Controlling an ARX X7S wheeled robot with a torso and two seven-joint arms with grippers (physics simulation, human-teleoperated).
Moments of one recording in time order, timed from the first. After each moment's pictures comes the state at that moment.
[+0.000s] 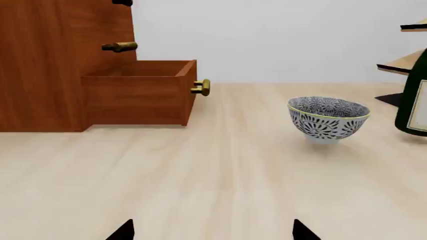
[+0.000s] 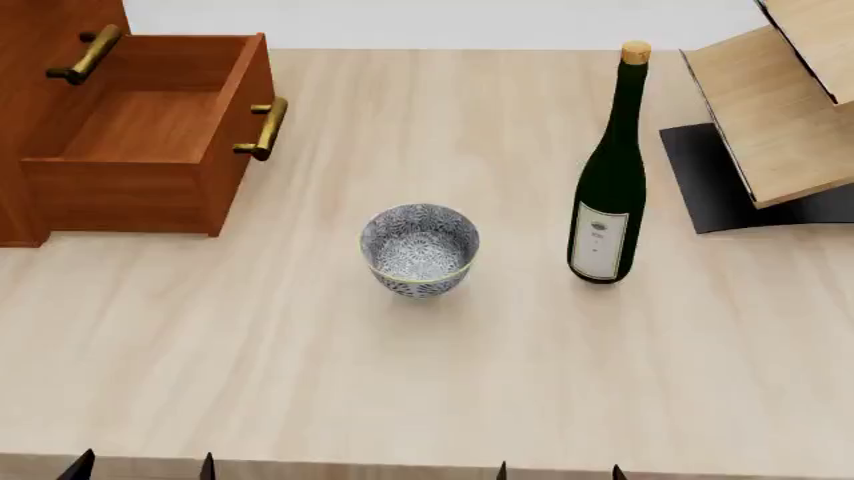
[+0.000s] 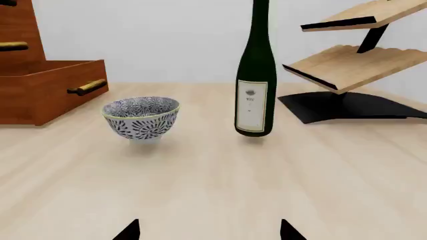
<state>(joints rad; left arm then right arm) 0.00 0.00 0.00 0.00 0.00 0.00 0.00 0.00 0.00 0.00 0.00 0.00 0.00 0.00</state>
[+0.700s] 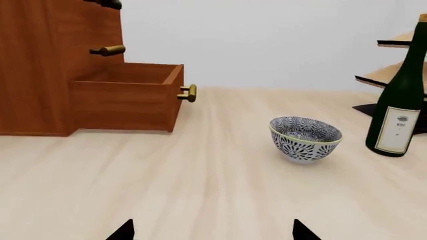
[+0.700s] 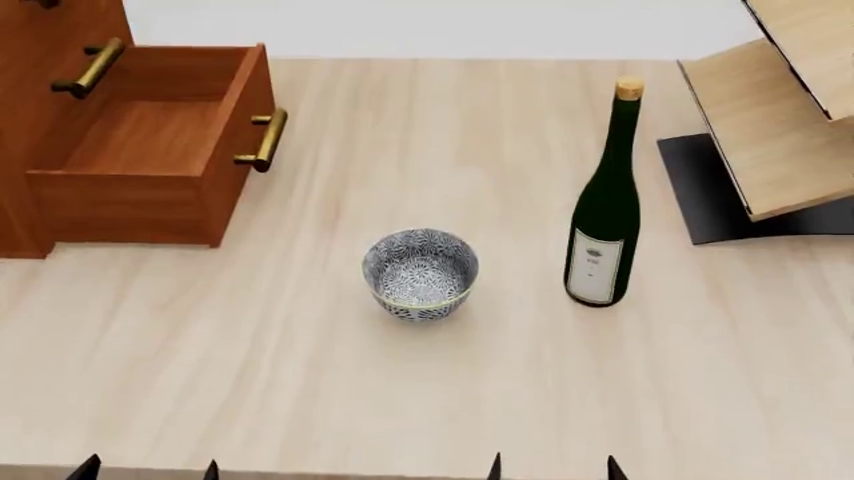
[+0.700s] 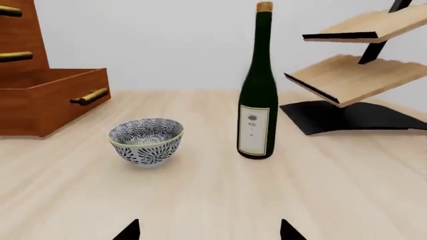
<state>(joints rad) 0.04 -0.07 0.07 0.08 -0.11 -0.04 -0.02 0.02 0.06 -0.09 0.00 0.06 0.01 0.08</state>
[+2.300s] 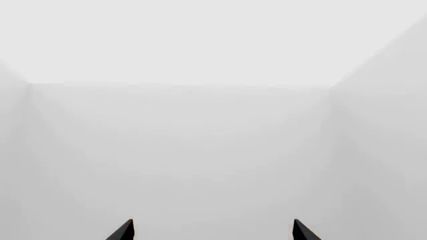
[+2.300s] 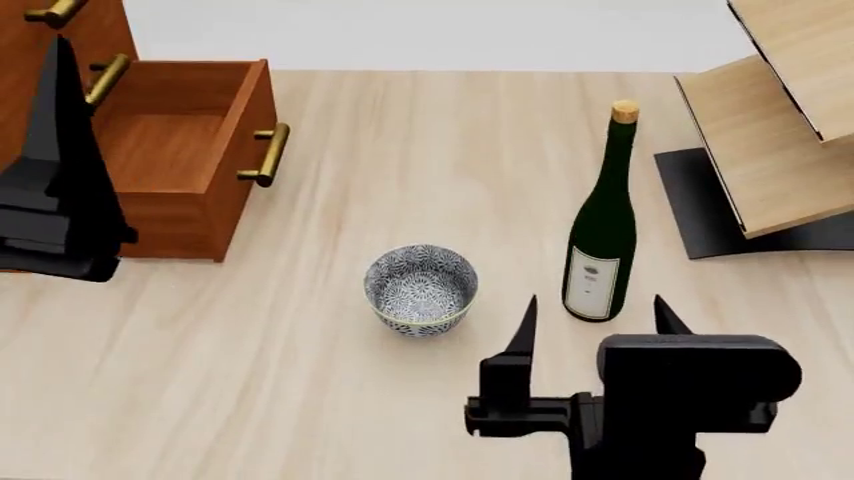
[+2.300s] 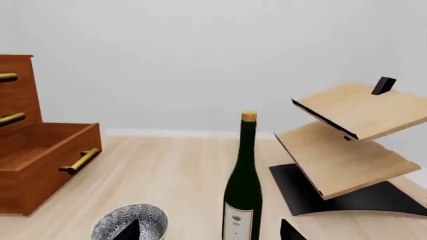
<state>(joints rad) -0.54 -0.22 0.08 0.67 -0.27 -0.48 -0.12 0.31 0.21 -0.10 -0.37 0.23 0.58 0.18</state>
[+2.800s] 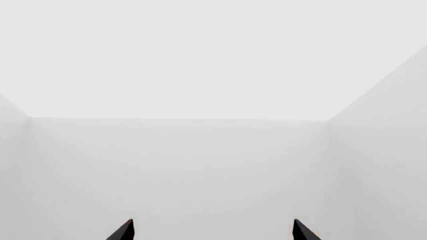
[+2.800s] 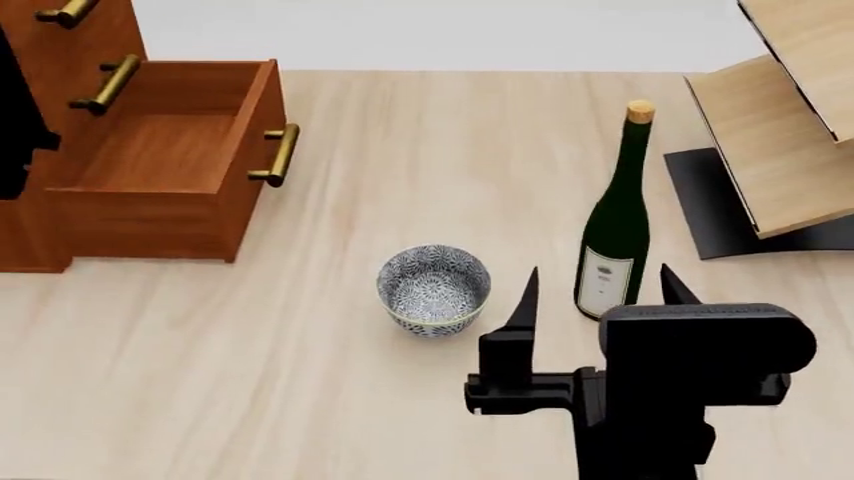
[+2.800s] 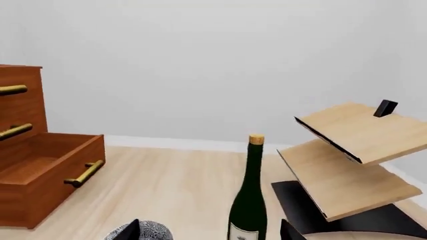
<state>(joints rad) -0.74 -0.23 0.04 0.79 -0.37 -0.67 -0.16 0.36 0.24 -0.10 -0.44 0.25 0.67 0.20</state>
